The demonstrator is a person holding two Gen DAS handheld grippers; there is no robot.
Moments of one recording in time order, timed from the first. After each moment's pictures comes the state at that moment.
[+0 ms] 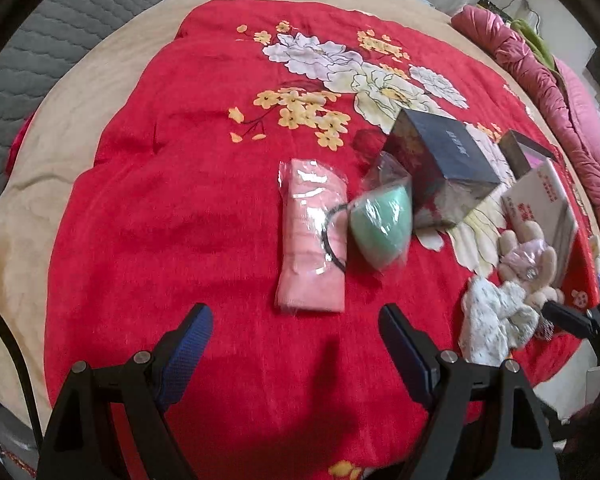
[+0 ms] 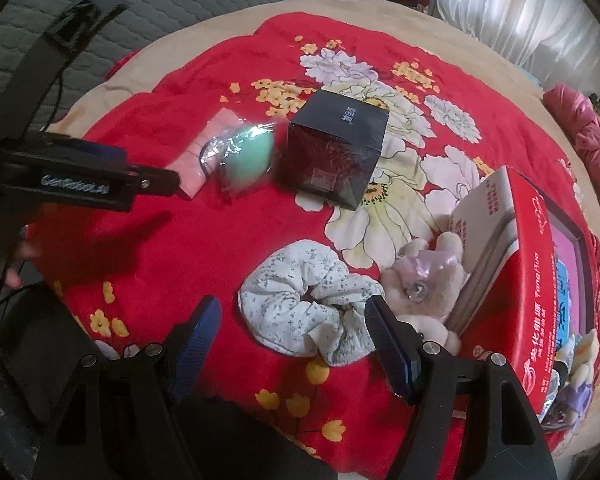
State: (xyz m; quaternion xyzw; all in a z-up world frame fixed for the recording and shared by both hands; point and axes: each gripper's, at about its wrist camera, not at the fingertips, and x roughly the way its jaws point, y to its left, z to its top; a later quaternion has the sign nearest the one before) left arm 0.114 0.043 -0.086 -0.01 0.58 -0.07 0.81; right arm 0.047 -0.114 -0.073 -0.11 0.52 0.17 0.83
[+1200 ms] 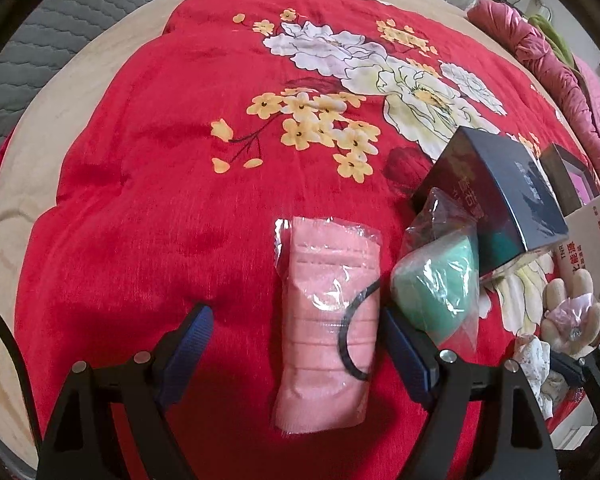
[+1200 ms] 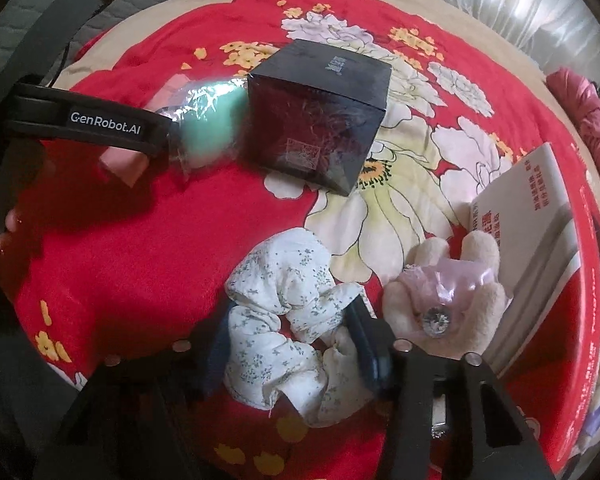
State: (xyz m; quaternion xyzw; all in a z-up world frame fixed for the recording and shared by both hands) left arm 0.172 0.032 -0.121 0.00 0.58 -0.05 0.81; right arm 0.088 -0.120 -0.124 -0.11 0.55 0.14 0.81
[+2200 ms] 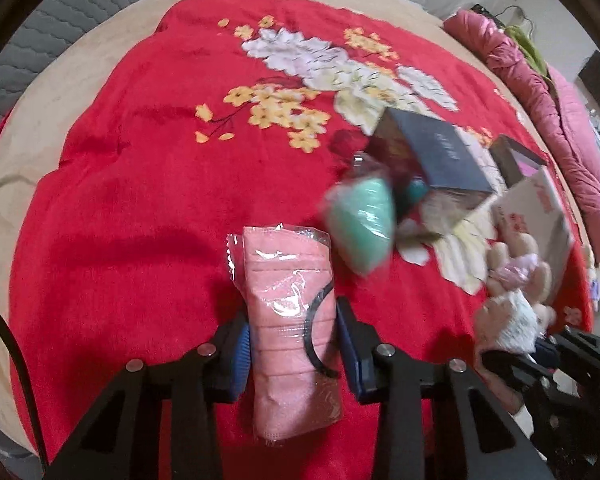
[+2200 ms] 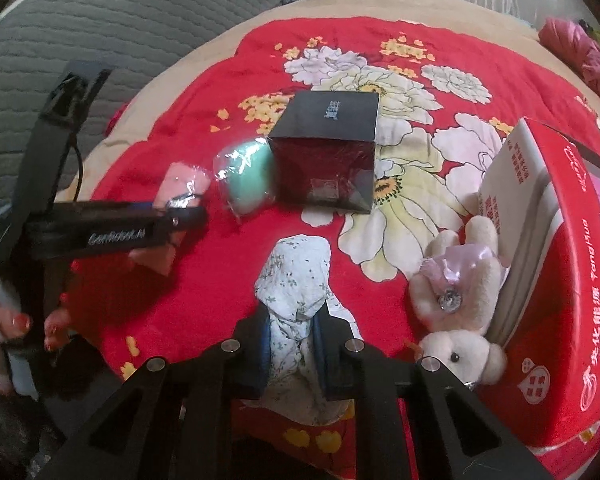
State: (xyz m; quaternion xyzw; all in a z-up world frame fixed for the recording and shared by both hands) left arm 0.119 0.025 -0.092 -0.03 0.57 -0.10 0.81; right arm 0.069 -0.136 -0.086 0.03 0.52 0.19 0.83
